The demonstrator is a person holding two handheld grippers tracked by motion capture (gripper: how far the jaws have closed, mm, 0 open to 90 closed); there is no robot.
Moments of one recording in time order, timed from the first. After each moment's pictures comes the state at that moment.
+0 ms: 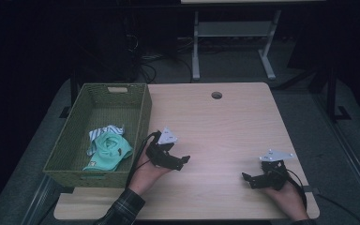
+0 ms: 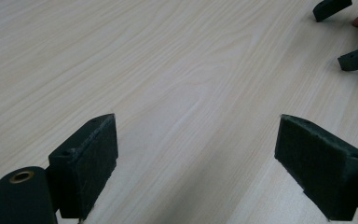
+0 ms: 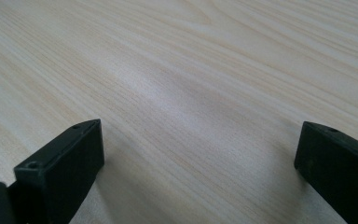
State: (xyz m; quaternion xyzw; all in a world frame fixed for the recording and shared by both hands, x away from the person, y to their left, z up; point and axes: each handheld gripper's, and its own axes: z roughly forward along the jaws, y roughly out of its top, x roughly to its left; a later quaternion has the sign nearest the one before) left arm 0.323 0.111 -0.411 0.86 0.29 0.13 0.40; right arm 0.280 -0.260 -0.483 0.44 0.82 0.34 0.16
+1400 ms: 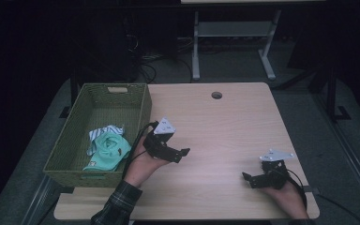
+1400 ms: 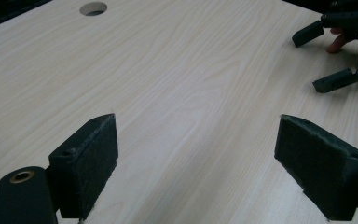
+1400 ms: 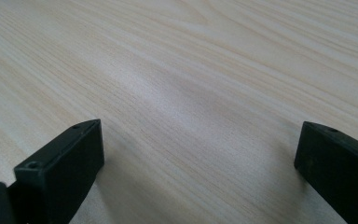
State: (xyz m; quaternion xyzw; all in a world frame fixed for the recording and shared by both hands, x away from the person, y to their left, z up) left arm 0.332 0.115 -0.377 0.86 0.28 0.12 0.42; right arm 0.280 -0.261 -0.483 0.44 0.81 0.34 0.17
